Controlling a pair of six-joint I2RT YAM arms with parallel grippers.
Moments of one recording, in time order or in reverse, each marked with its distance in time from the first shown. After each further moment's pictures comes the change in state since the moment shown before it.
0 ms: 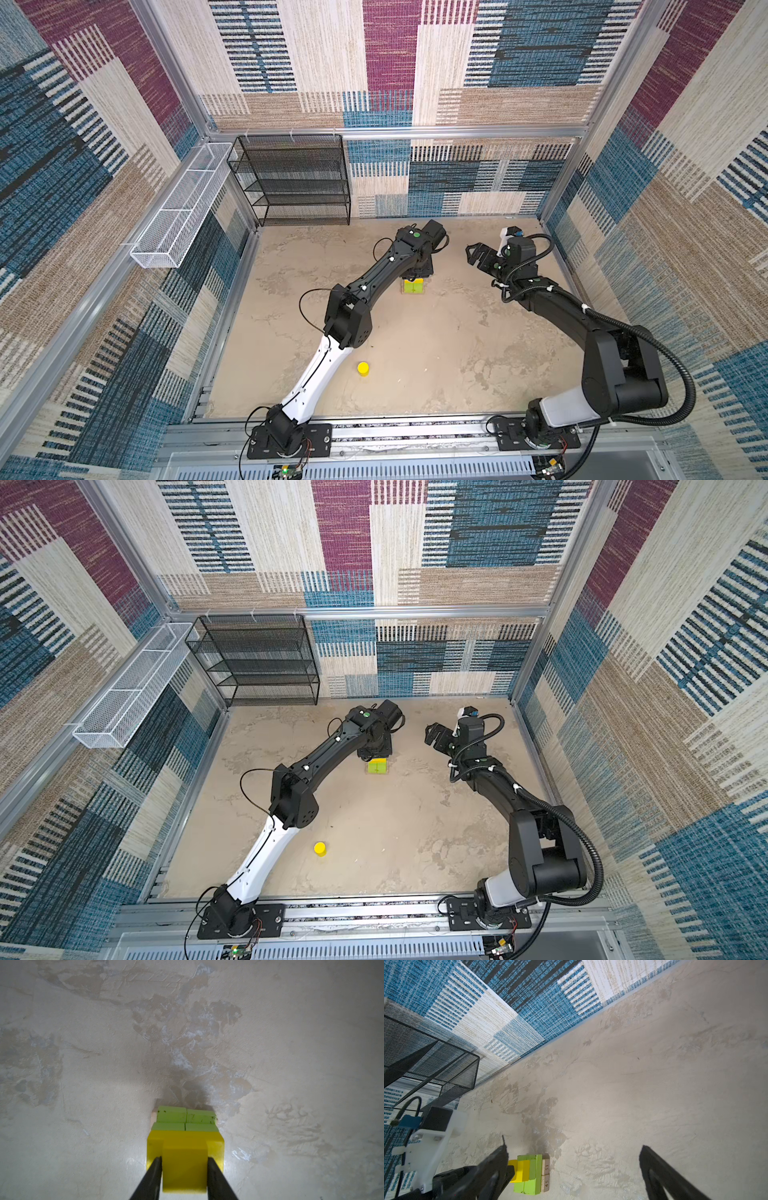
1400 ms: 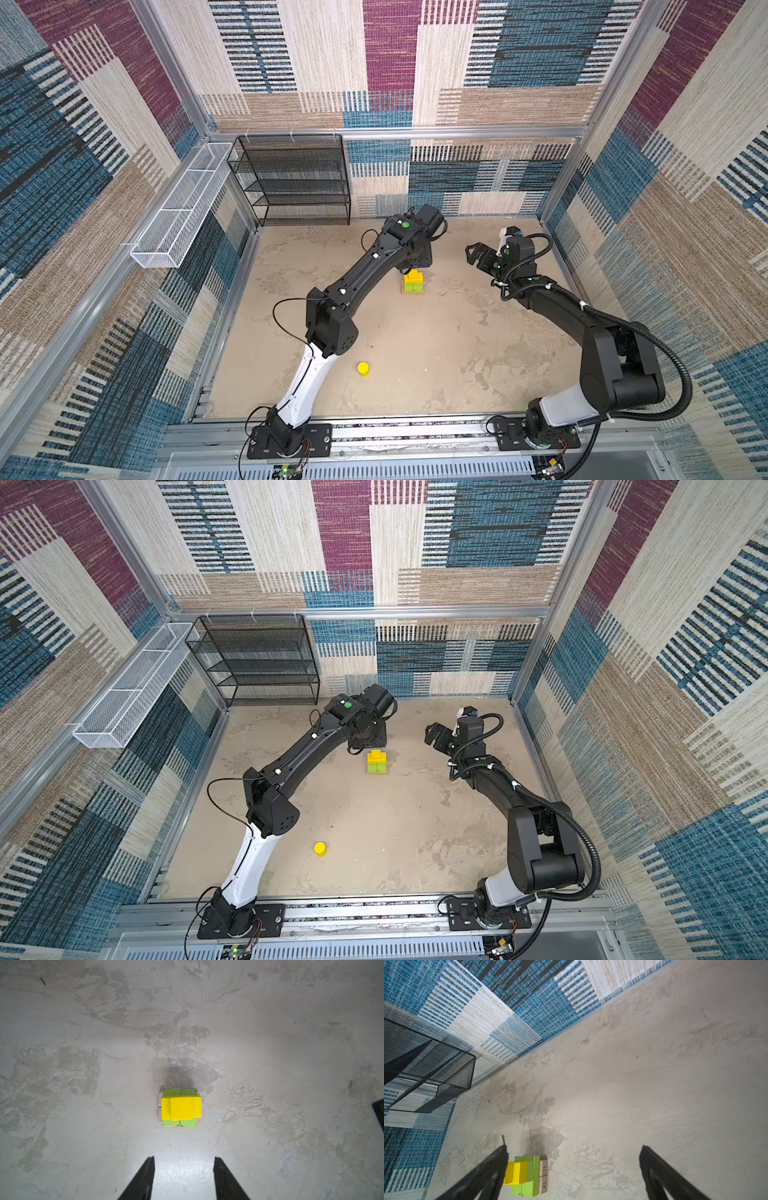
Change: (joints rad) left arm -0.018 -0.282 -0.143 0.000 -0.005 0.061; right arm -0.002 0.026 0.016 -0.008 -0.008 0.000
